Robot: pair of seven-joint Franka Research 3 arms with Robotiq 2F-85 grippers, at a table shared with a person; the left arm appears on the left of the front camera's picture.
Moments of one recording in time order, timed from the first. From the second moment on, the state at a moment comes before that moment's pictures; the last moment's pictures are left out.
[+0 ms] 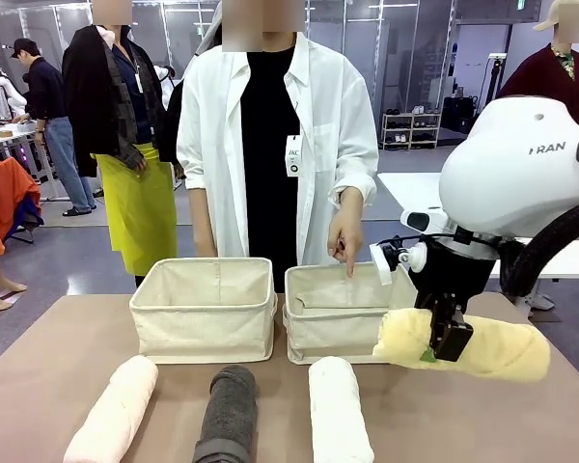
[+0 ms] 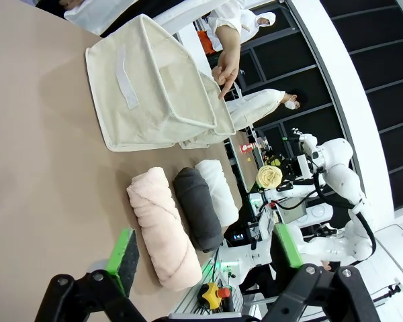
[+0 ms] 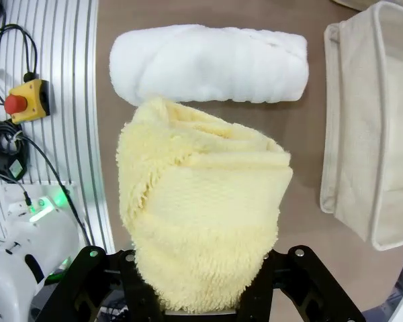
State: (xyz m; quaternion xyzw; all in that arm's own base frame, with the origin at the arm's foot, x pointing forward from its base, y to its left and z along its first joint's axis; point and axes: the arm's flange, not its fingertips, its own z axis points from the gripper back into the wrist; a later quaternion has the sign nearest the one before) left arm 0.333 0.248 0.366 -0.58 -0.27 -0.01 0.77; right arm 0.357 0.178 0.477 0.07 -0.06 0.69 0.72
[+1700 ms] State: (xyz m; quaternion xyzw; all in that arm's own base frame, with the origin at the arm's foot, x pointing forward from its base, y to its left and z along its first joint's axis) left arm 0.333 0.248 0.366 -0.58 -0.27 -0.01 0.77; right arm 0.621 0.315 0.404 0.03 -0.03 0.77 0.64
